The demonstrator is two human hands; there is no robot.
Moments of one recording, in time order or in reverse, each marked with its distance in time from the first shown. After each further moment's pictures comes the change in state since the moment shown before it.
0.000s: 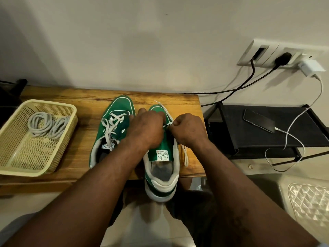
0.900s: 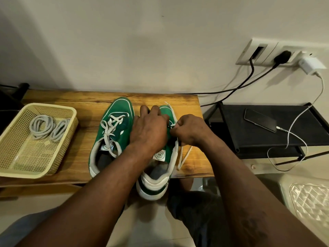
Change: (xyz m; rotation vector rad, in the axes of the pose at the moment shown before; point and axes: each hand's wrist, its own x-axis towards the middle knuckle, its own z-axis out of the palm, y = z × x) left_hand -0.005 0.011 0.010 0.075 0.174 0.057; right_hand -0.009 -0.002 -0.026 0.031 -0.222 -0.006
